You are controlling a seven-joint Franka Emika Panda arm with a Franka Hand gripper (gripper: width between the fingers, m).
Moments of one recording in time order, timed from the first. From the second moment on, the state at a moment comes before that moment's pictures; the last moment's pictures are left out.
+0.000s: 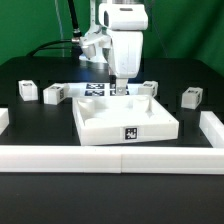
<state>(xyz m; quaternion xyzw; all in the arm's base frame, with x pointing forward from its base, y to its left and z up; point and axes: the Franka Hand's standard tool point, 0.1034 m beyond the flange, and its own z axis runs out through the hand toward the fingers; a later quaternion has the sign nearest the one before) 0.479 -0.011 0.048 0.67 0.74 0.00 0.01</state>
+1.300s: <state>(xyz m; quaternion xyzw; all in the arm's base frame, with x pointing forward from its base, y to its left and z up) 0.466 -0.024 0.011 0.67 0.74 -0.01 -0.01</state>
